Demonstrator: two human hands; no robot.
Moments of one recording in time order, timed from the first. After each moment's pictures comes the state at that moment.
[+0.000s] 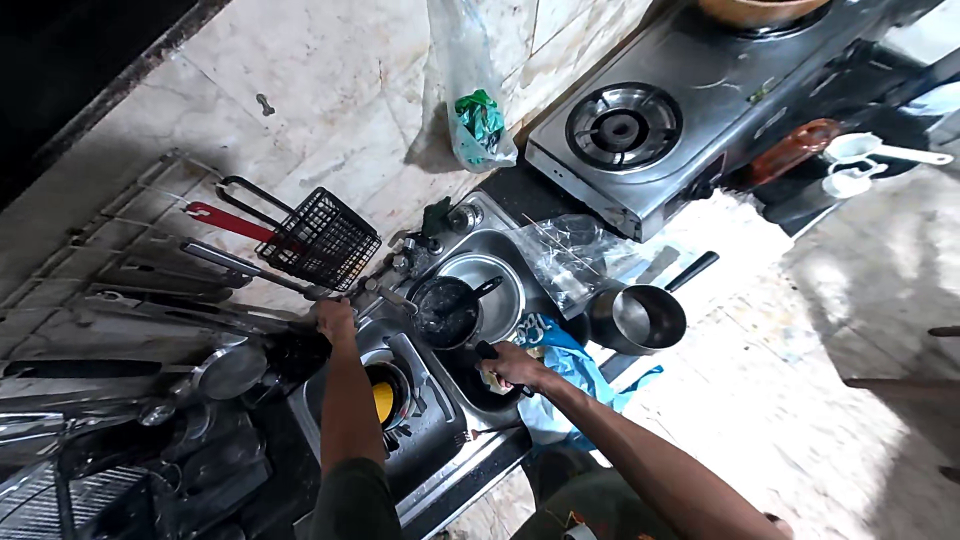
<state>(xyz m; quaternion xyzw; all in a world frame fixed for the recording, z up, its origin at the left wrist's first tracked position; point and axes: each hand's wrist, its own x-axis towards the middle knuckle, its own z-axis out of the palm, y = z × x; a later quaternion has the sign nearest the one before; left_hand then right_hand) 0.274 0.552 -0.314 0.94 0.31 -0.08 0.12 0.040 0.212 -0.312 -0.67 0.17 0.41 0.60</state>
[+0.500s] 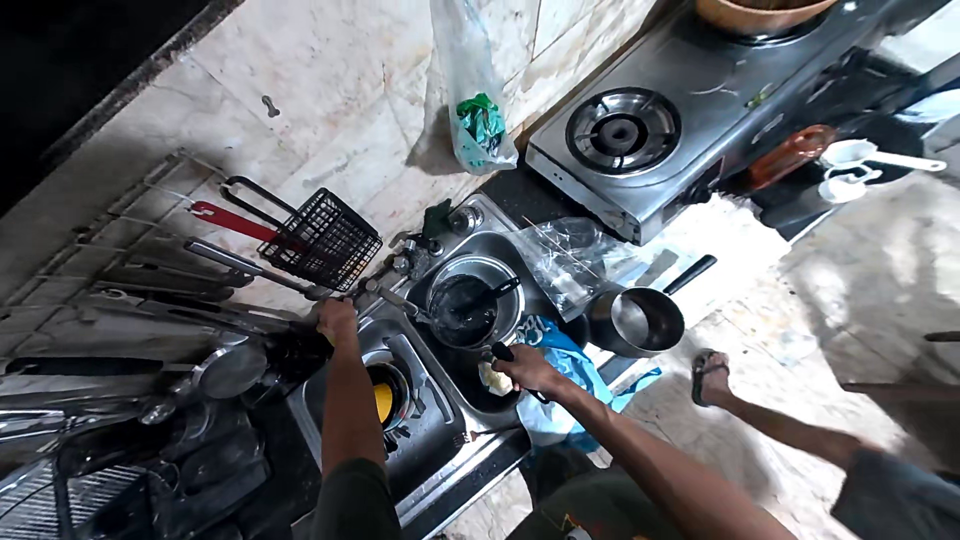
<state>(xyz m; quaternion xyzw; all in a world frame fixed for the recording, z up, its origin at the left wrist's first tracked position) 0.273 0.546 -0.314 0.95 0.28 -0.11 0.08 0.023 0.191 -0.300 -0.70 0.21 0.37 0.57</state>
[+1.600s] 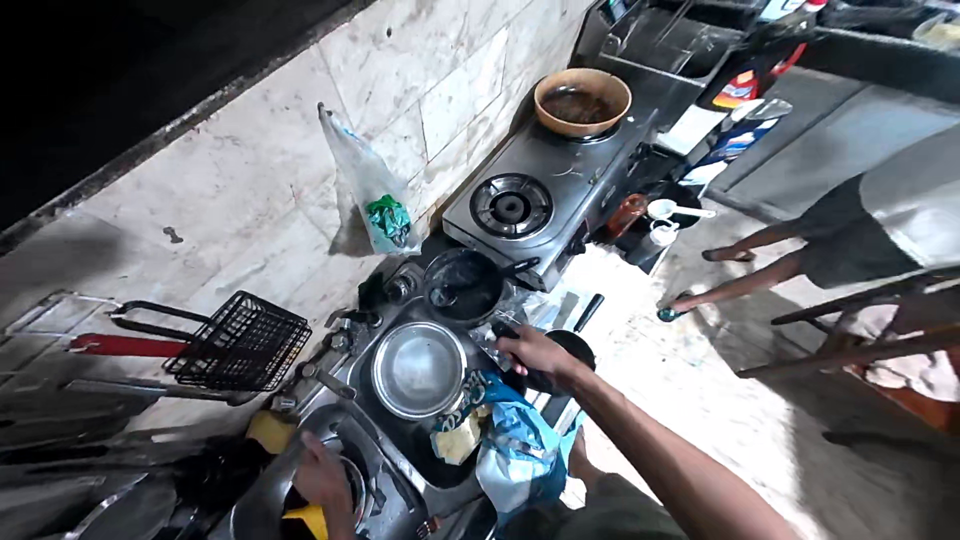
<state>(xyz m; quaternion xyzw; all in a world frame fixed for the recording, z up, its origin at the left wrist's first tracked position) 0.106 0.468 -0.276 0.94 0.24 0.07 0.23 0.064 0.040 -0.199 -0.64 0.27 0.18 0.70</state>
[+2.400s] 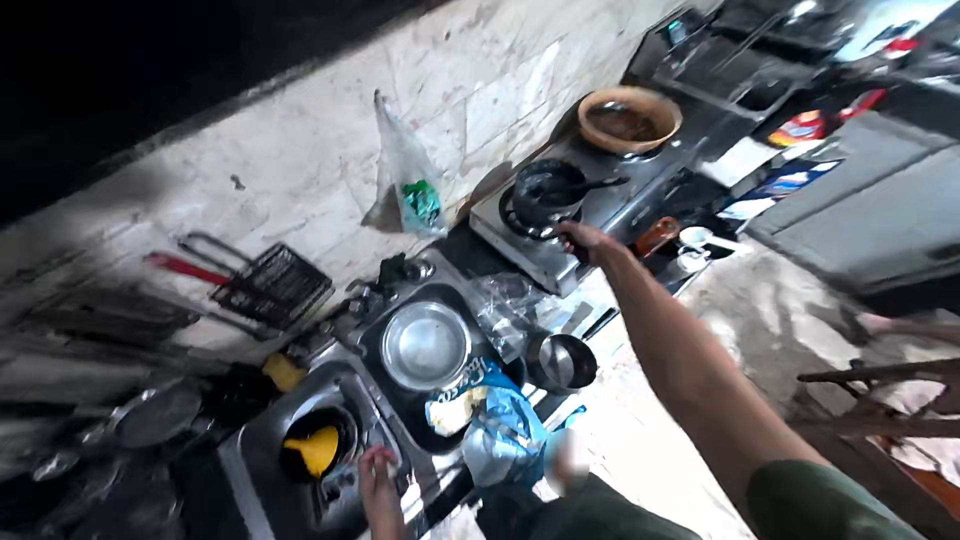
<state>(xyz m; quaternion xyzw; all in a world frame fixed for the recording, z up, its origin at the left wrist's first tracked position) -0.074 0.417 -0.291 0.70 0.19 0.02 0.68 0.210 -0.155 -0.217 -0.66 0.34 0.06 0.67</state>
